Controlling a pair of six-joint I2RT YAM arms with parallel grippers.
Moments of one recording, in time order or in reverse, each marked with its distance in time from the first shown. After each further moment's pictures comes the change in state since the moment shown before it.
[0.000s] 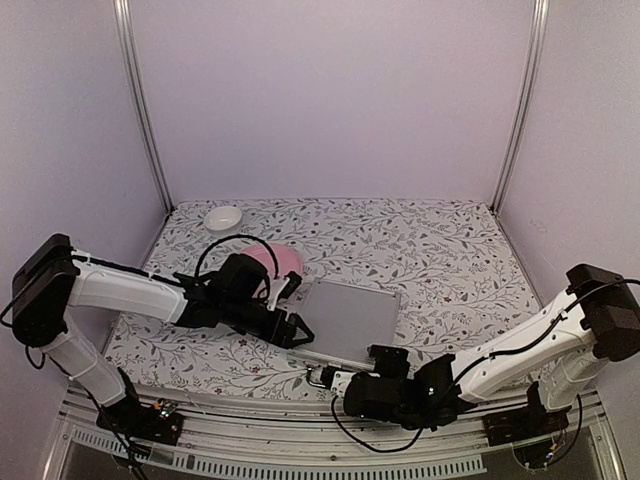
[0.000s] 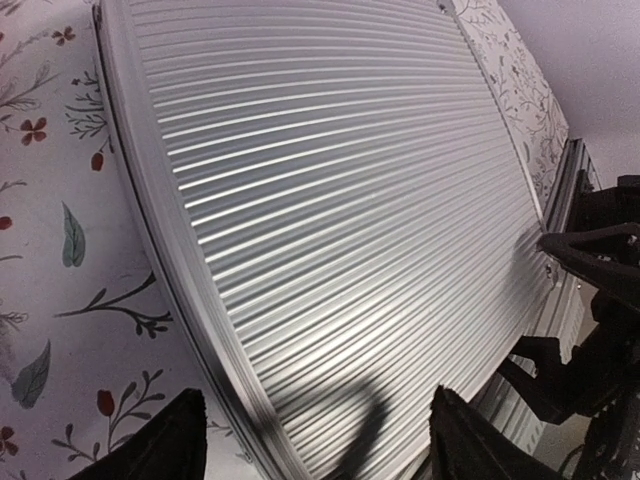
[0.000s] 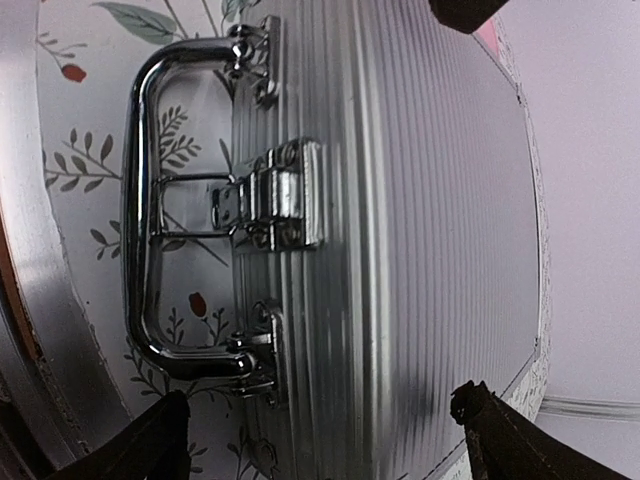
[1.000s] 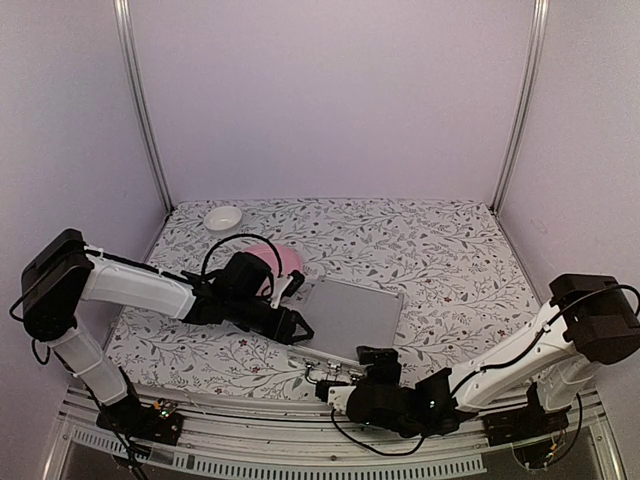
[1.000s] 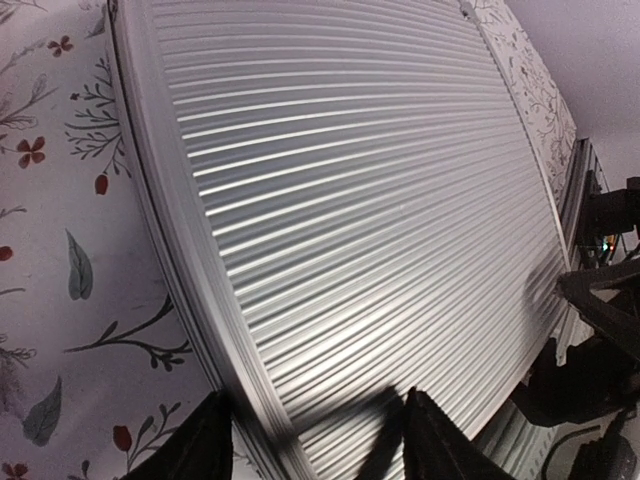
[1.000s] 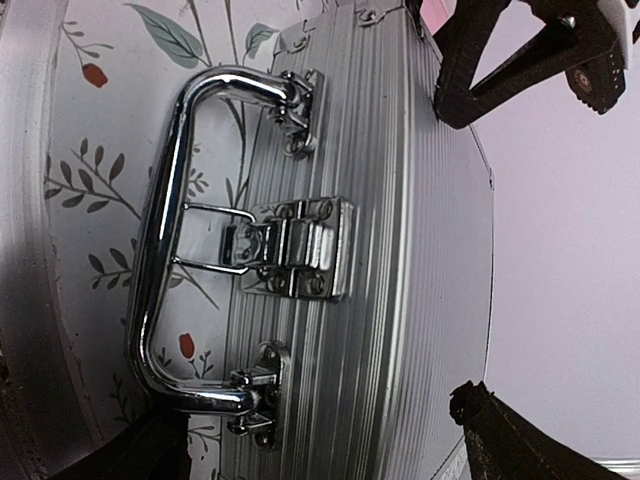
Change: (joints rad) left arm 0.020 0.074 0.031 0.027 0.022 0.039; right arm 0.014 0.063 -0.106 0.352 0.102 -0.347
